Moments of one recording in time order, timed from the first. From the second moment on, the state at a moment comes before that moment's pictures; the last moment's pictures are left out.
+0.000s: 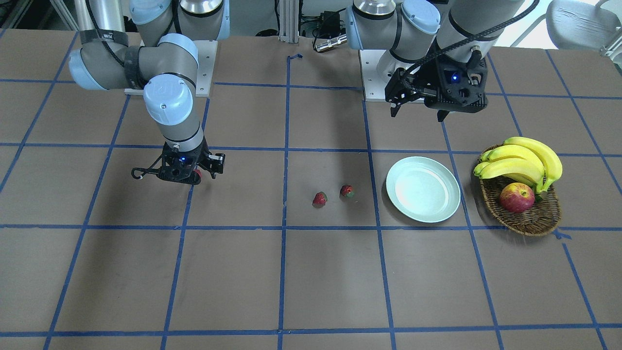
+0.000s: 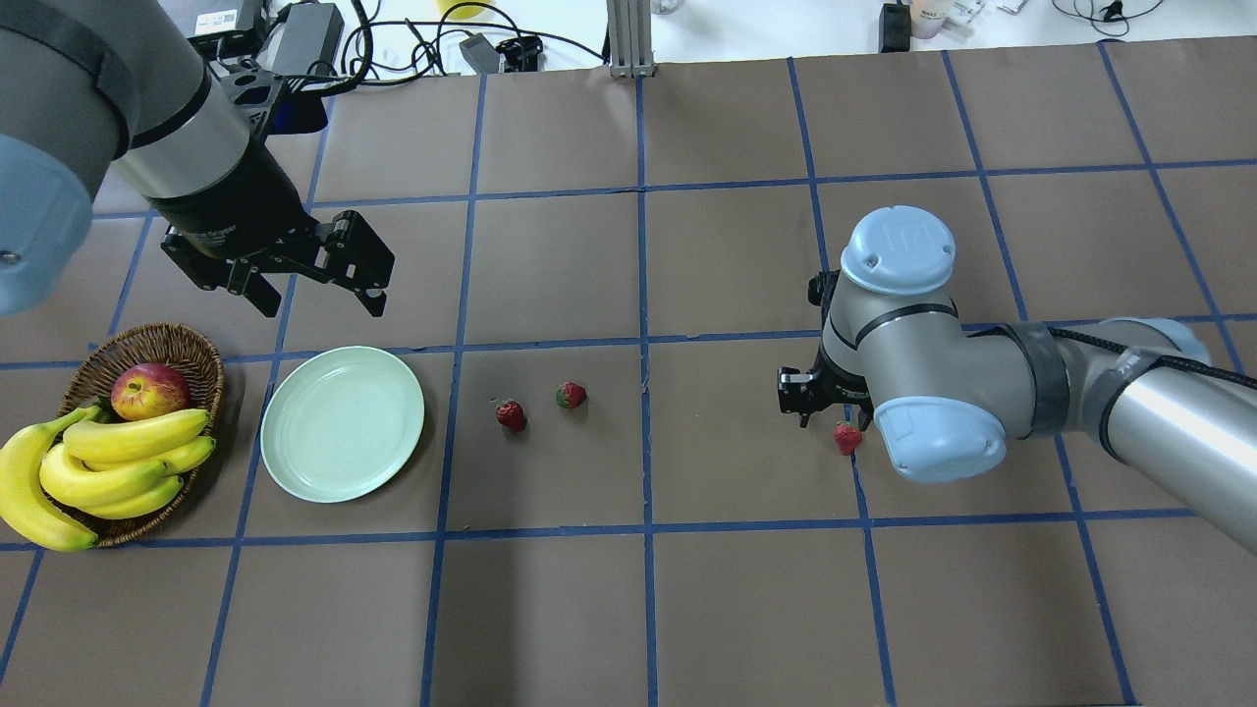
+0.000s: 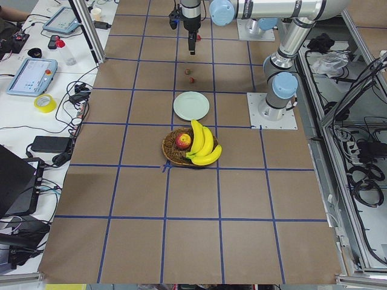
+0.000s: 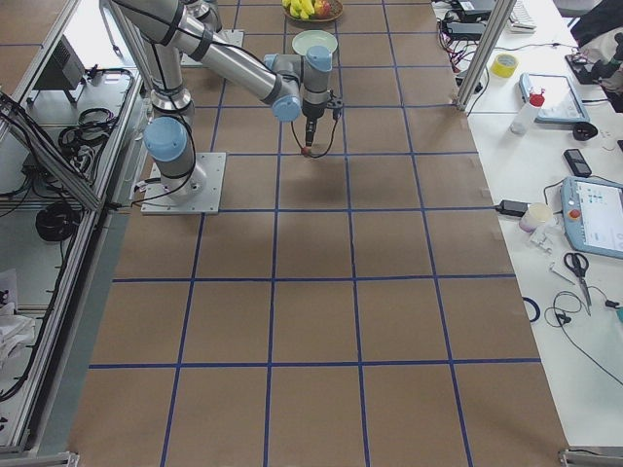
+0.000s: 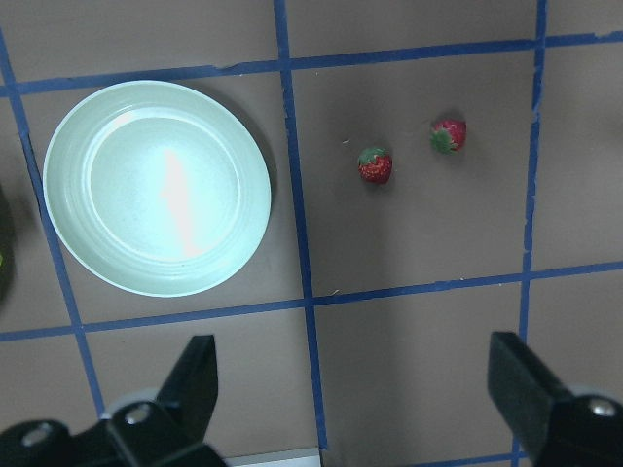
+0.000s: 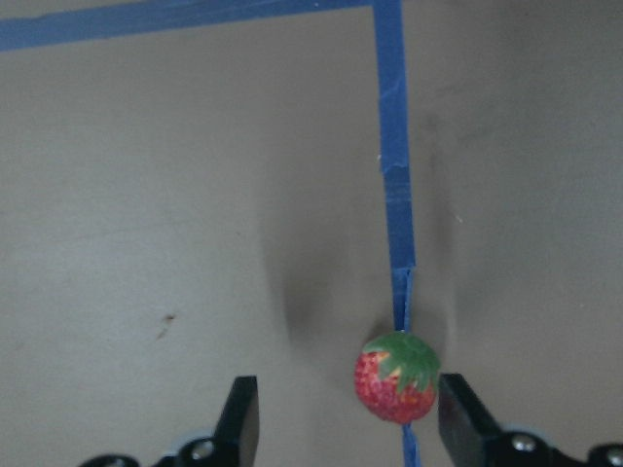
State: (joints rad) left arm -1.53 -1.49 -1.68 -1.61 1.56 0.10; right arm 1.63 -1.40 2.19 -2.29 -1.61 0.18
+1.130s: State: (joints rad) left arm -1.53 -1.50 -1.67 -1.59 1.59 0.04; right arm 1.58 -1.39 2.24 -2.40 -1.55 0.16
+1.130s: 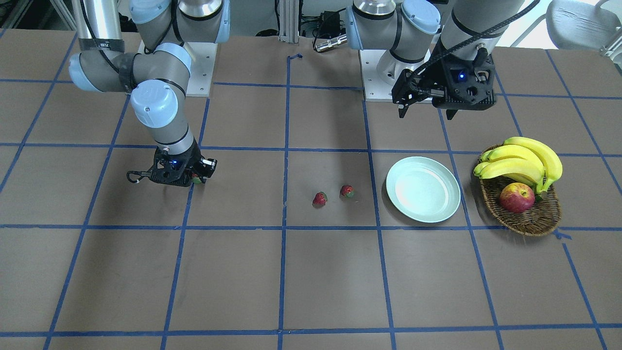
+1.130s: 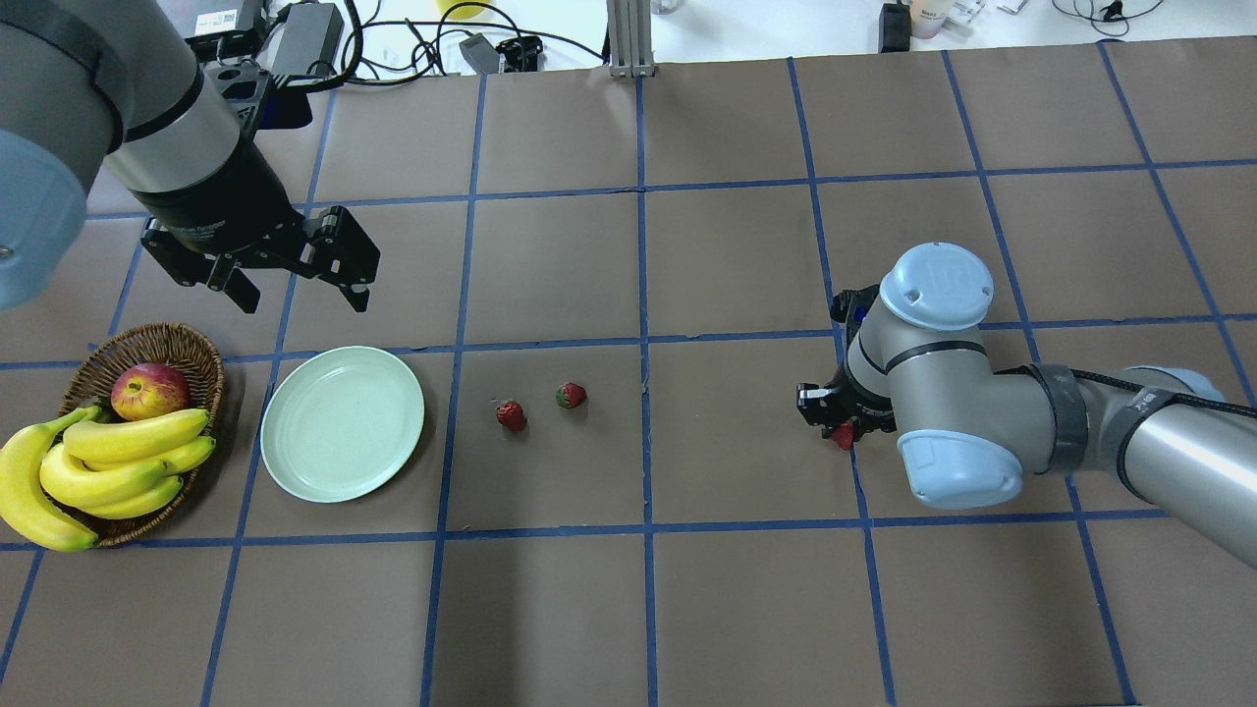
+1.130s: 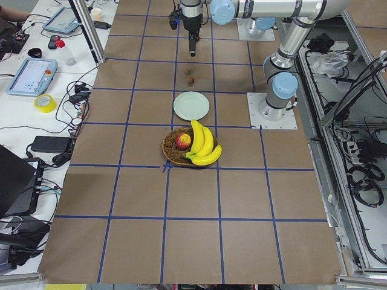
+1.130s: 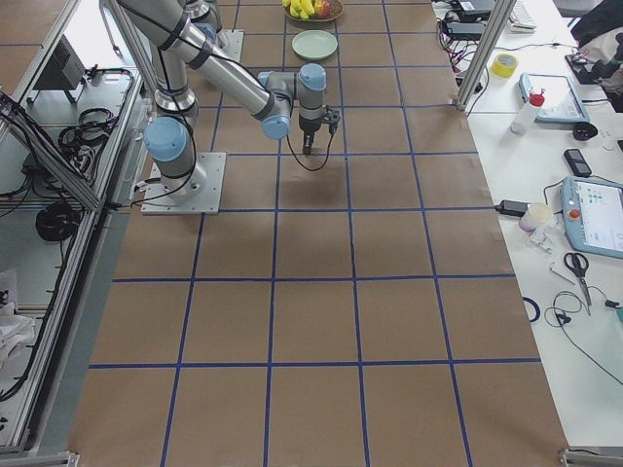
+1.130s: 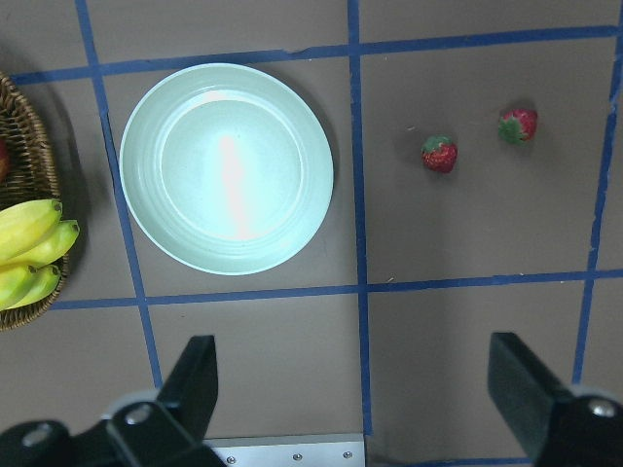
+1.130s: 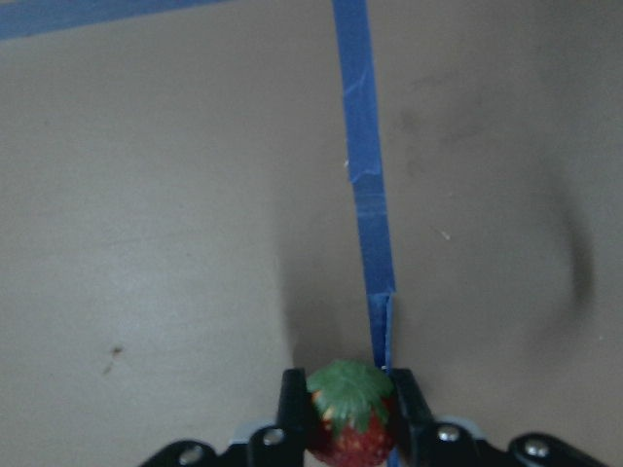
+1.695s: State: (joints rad) left arm -1.53 -1.52 -1.68 -1.52 1.59 0.01; right arm 1.87 -1.28 2.01 -2.35 -1.49 0.61
